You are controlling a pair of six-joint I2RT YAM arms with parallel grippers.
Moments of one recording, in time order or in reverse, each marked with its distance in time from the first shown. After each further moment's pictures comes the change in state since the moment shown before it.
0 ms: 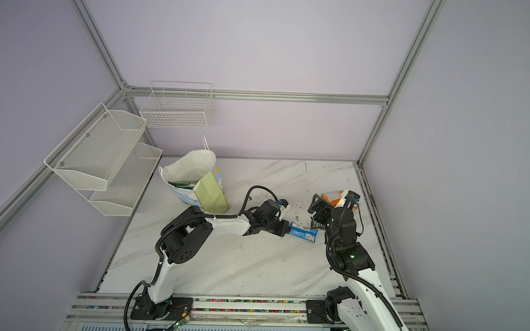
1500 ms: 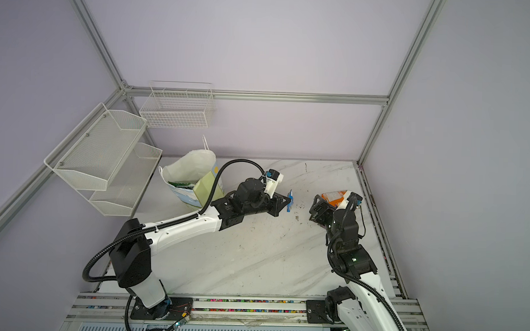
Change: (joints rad) left arm 0.000 -0.459 -0.013 -0.031 -0.122 0.058; right arm -0.004 -0.037 0.000 -0.026 -0.001 0.017
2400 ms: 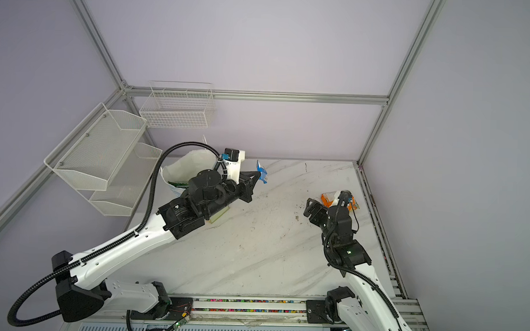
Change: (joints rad) left arm 0.000 -0.367 0.000 -0.135 -0.367 0.135; right arm 0.000 0.097 -0.017 0.013 -0.121 0.000
